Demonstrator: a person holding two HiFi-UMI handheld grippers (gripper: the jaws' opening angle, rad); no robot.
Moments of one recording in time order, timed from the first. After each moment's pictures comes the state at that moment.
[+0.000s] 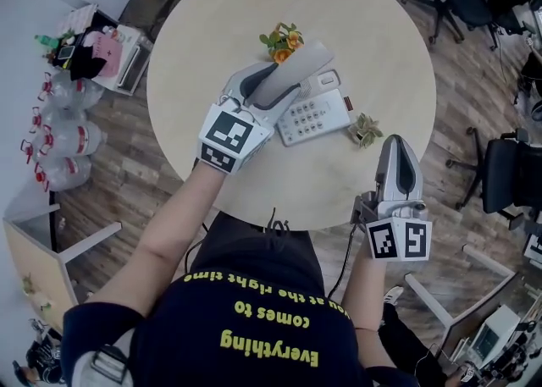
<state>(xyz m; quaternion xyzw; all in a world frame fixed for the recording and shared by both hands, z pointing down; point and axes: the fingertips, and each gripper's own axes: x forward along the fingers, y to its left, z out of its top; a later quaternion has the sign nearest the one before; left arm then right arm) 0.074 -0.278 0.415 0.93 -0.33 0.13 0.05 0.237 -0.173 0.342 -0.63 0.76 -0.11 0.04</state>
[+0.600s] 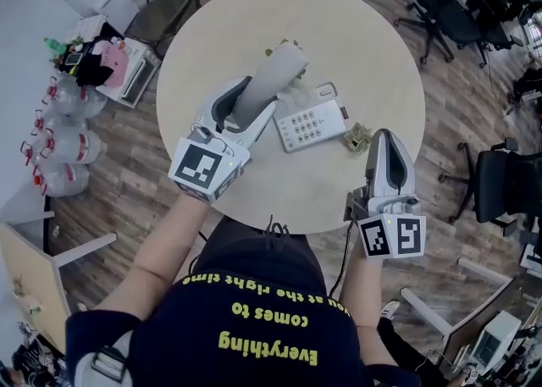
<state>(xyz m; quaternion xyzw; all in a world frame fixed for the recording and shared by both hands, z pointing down) 0.013 -0.226 0.327 0.92 -0.39 0.02 0.01 0.198 -0.159 0.286 -0.61 0.79 -0.06 0.06</state>
